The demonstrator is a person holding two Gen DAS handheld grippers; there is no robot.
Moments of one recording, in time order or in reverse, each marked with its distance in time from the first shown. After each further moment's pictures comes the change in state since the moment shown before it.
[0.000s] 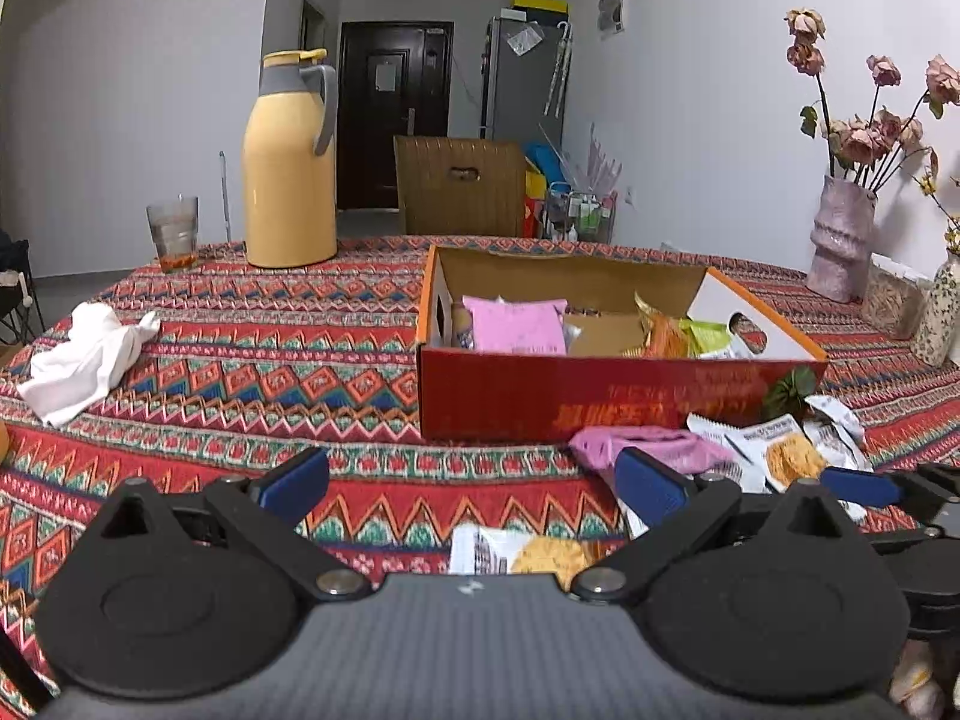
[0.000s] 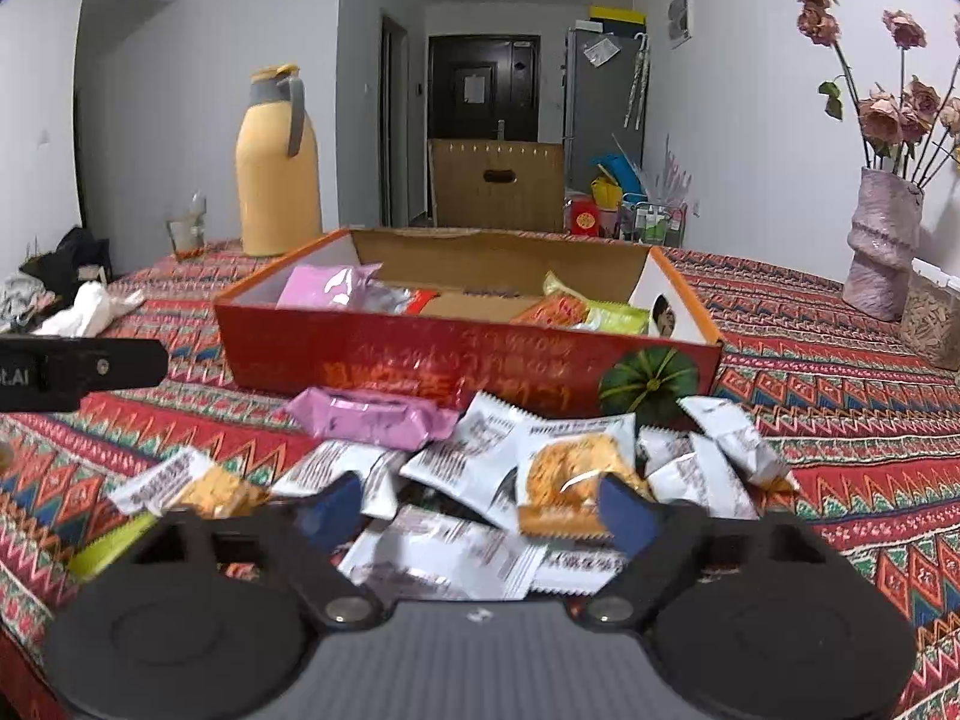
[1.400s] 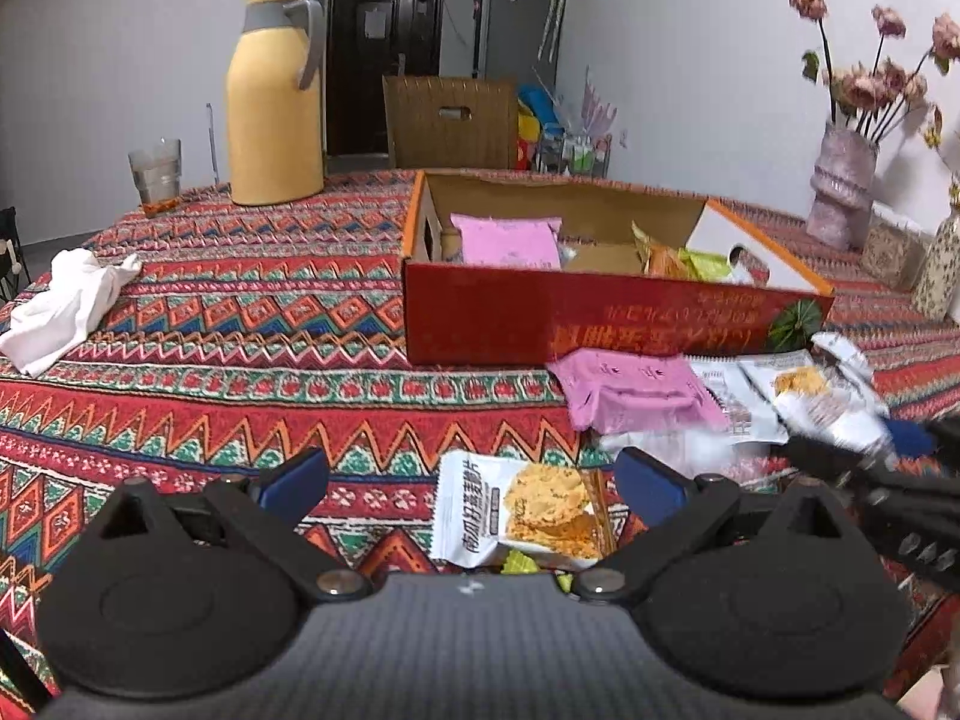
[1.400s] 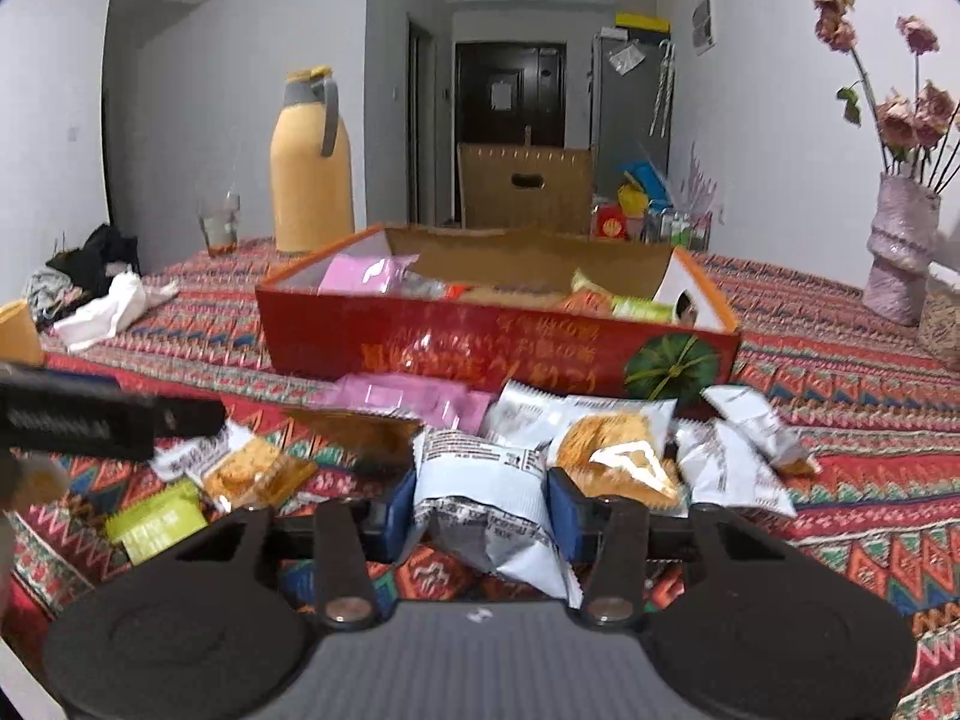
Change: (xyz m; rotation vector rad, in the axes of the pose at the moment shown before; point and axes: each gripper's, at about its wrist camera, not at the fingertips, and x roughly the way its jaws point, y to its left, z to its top) left arm 0.020 -0.006 -0.014 0.018 0.132 -0.007; right arm -0.024 -0.004 -0.009 -0.008 -0.054 0.036
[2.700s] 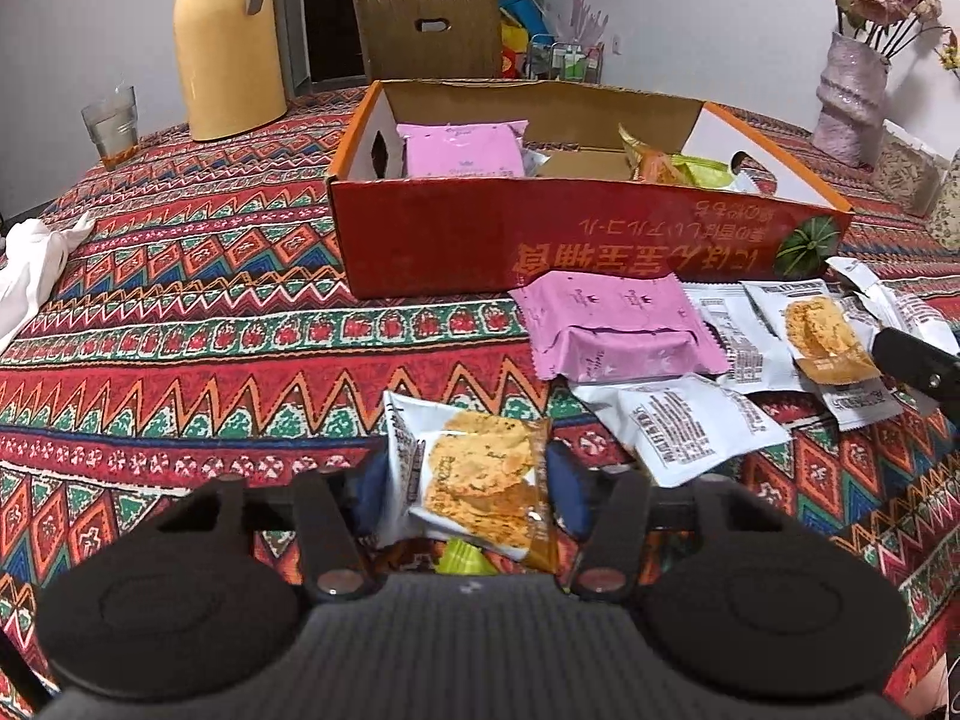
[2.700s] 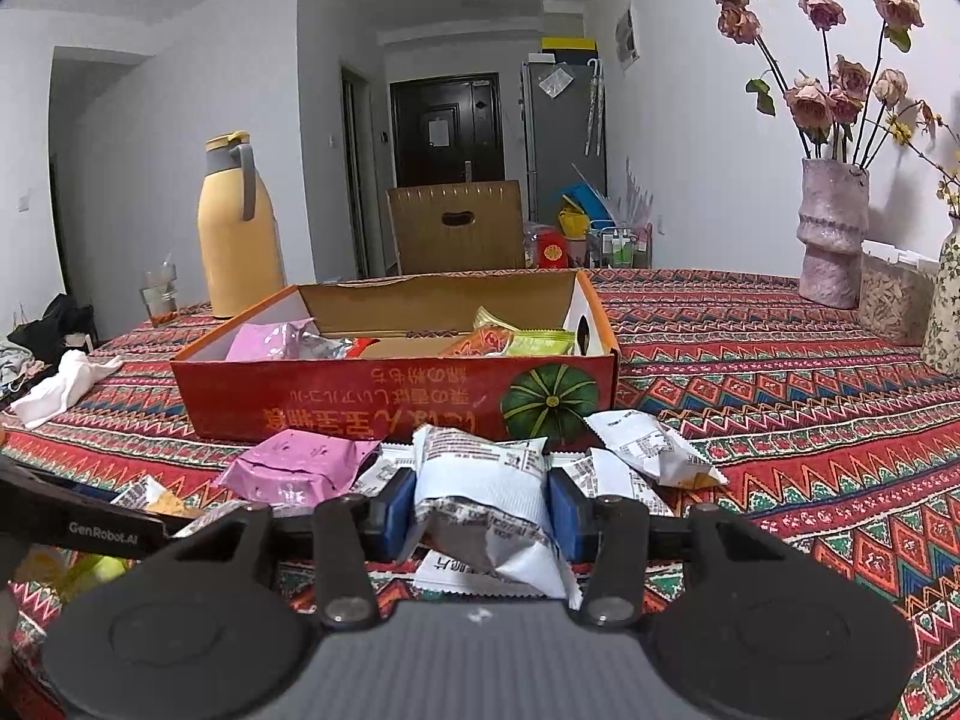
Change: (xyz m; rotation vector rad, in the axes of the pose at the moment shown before) left arm 0.036 -0.025 0.005 0.045 0.176 0.002; right arm -0.004 -0.052 0.001 0.106 -0.058 -0.065
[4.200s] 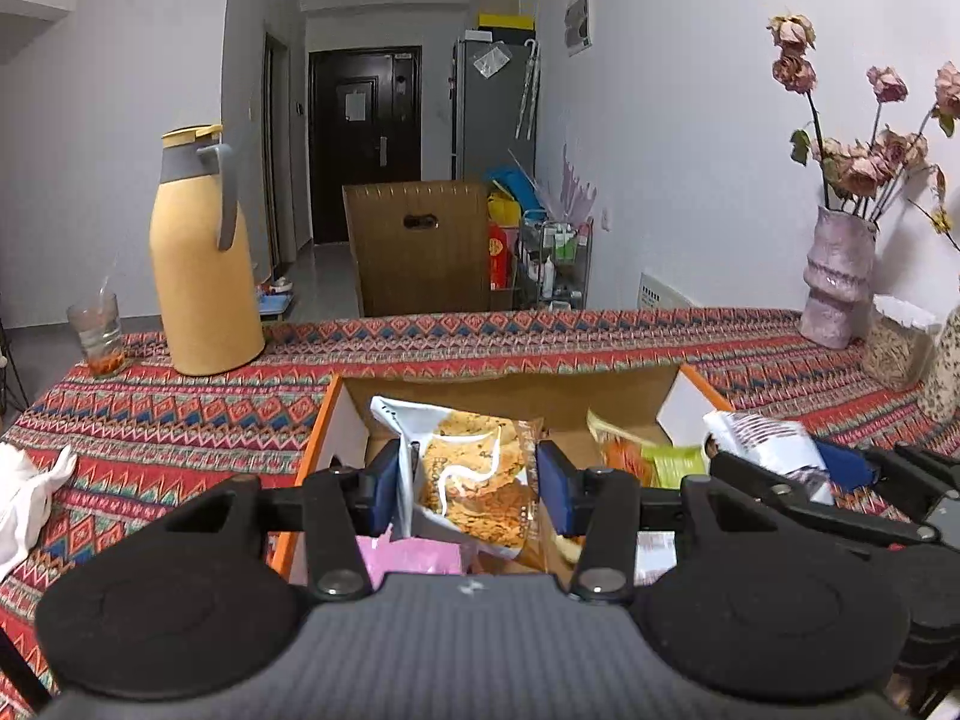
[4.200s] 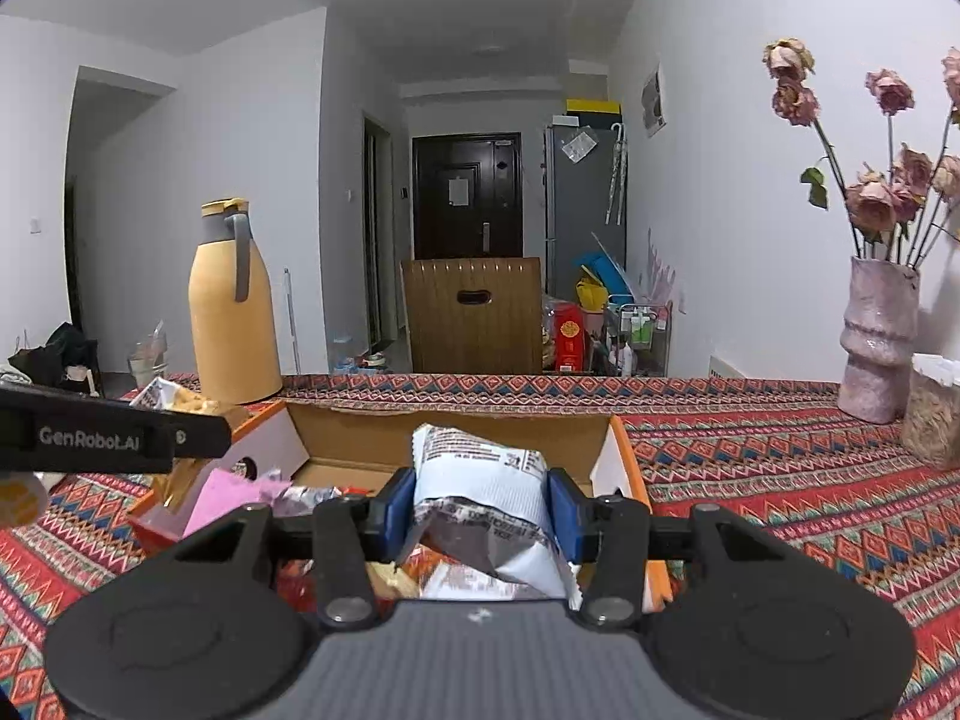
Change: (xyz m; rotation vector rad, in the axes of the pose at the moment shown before) left arm -0.016 -0.036 0.129 -0.007 -0.358 0.007; right arm 0.080 0.006 0.096 -0.059 -0.128 0.021
